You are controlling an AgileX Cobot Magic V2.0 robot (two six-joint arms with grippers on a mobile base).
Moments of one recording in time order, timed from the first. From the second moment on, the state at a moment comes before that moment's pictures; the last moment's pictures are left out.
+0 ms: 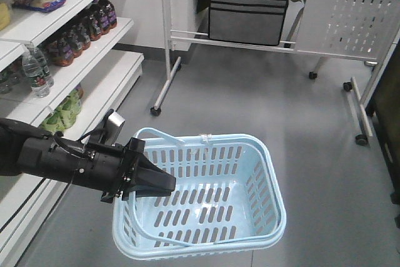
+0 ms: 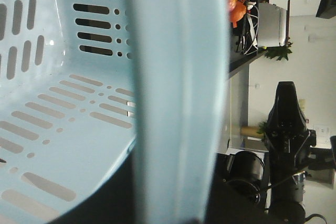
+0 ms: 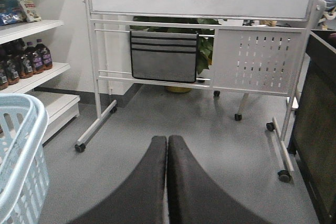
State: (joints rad) left arm -0.17 1.77 -0.91 -1.43 1.14 0.76; right arm -0.02 -0.01 0.03 0.00 0.14 -0.01
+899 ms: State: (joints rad) left arm -0.17 1.77 -0.91 -1.43 1.14 0.76; right arm -0.02 -0.01 0.03 0.00 0.14 -0.01
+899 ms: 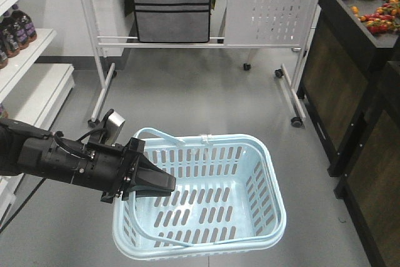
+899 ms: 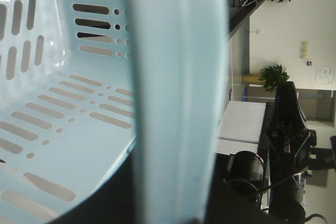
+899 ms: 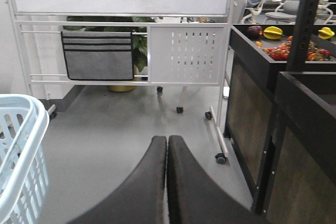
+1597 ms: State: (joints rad) left arm -0.17 1.77 -0.91 -1.43 1.14 0.76; right arm -0.02 -0.01 0.03 0.00 0.14 -0.01
